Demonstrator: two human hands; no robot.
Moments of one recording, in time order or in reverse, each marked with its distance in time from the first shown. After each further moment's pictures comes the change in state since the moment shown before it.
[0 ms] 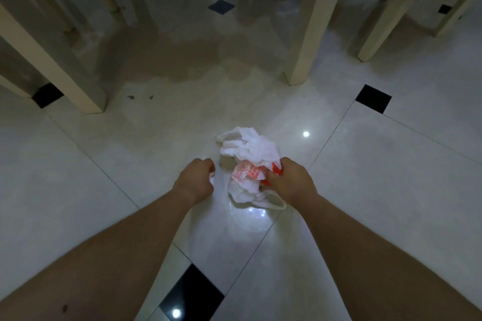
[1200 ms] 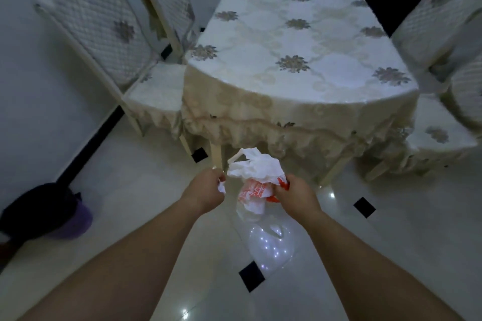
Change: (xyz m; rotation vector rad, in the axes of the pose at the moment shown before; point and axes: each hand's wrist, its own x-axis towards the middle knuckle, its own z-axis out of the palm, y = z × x) left_hand -0.379 0.108 -0.622 -0.210 0.263 -0.173; right_hand -0.352 -0.494 -0.358 0.074 -0.130 -0.265
